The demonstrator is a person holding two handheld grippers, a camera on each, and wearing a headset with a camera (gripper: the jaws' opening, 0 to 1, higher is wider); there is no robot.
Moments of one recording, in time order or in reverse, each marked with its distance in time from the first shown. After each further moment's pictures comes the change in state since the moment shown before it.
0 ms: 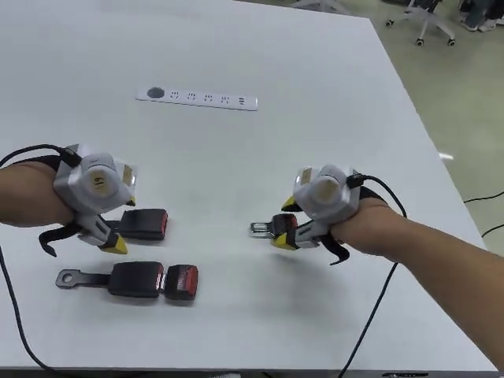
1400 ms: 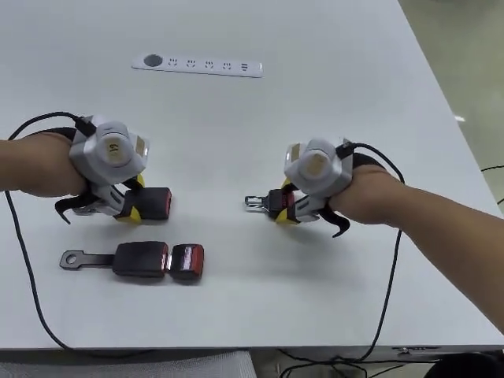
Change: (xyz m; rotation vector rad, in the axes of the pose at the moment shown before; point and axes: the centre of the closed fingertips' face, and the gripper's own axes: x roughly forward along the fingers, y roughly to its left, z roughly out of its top) left arm 0.019 0.012 0.002 -0.025 0.007 -0.089; right arm 0.026 0.003 0.013 -0.053 0.083 0.053
